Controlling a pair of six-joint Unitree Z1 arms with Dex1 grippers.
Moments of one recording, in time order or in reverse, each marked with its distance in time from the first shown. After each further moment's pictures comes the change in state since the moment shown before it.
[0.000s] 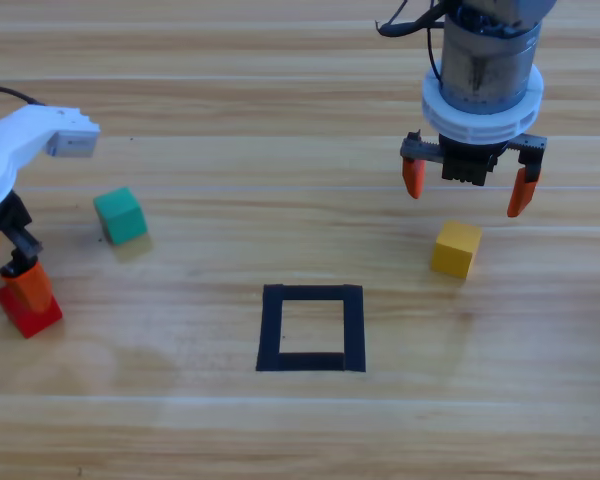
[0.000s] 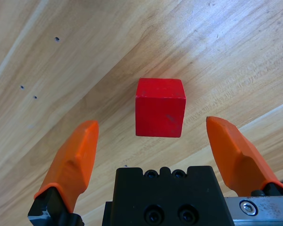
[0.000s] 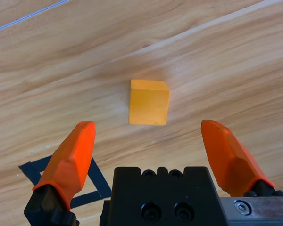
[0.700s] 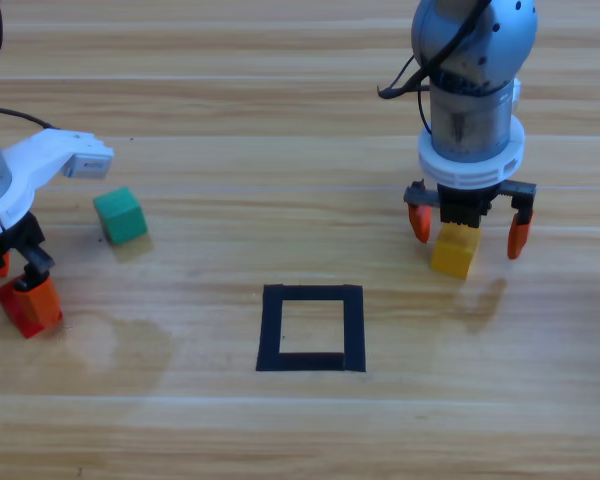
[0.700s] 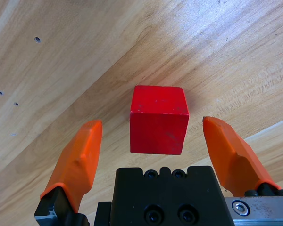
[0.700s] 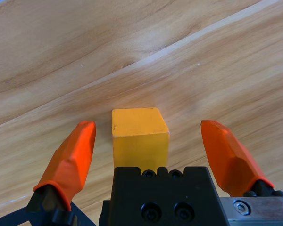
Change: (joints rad) arm 0 -0.011 0.073 0.000 -0.016 0.009 -0.031; arm 1 -0.038 0.143 -0.016 0.000 0.020 0.025
